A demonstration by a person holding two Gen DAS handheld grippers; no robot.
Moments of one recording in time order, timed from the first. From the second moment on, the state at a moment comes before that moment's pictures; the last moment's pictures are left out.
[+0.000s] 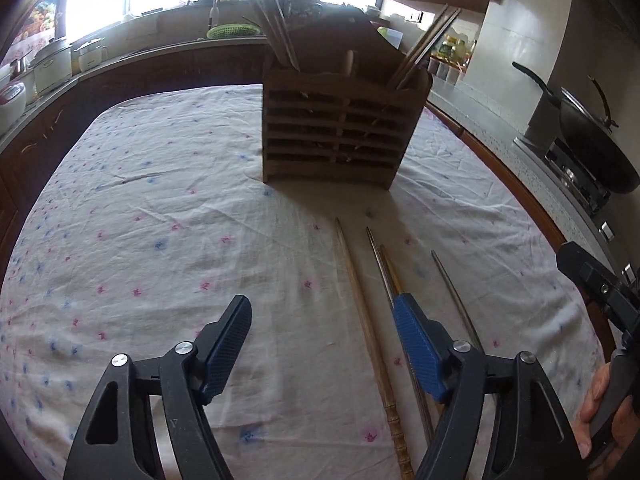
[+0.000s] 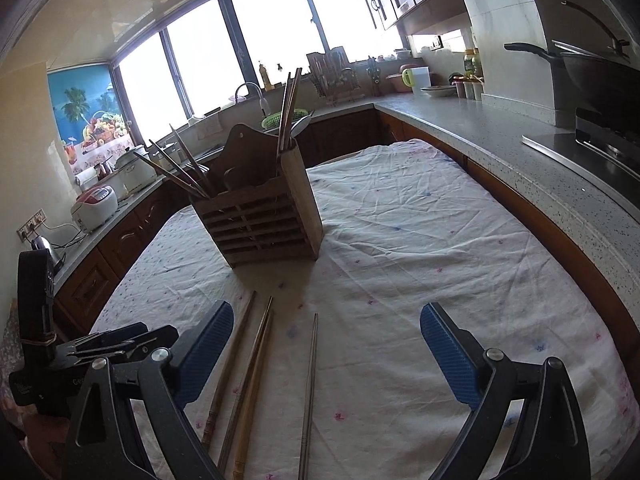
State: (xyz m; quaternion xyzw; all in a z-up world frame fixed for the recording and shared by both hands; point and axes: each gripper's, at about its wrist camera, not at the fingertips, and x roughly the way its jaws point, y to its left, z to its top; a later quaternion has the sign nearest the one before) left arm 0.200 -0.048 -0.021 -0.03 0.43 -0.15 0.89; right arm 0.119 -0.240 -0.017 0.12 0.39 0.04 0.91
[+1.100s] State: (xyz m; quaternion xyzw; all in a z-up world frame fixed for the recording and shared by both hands) left arm 0.253 -0.052 -0.048 0.00 0.49 -0.15 0.86; right arm 0.179 -0.197 -0.090 0.04 0.52 0.08 0.85
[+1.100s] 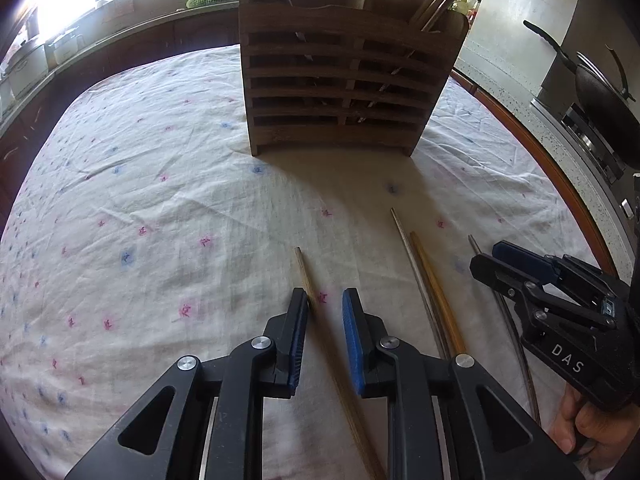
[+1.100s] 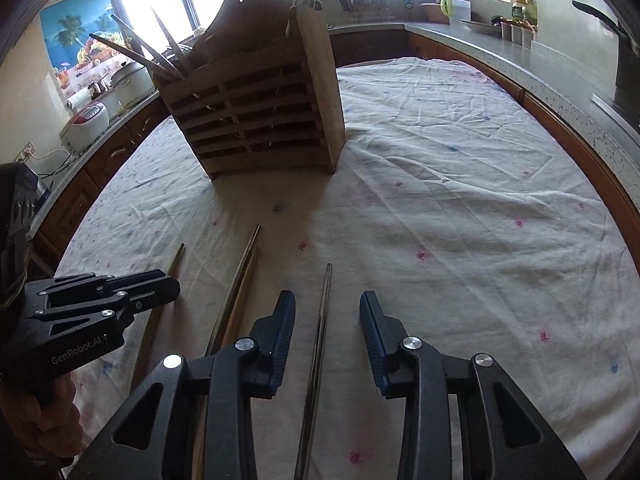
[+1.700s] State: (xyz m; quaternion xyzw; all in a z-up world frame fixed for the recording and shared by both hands) left arm 0.230 -0.020 -0.021 -0.07 0.45 -0.19 0.87; right arm 0.170 -0.195 -0.061 0.03 0.49 0.09 0.87
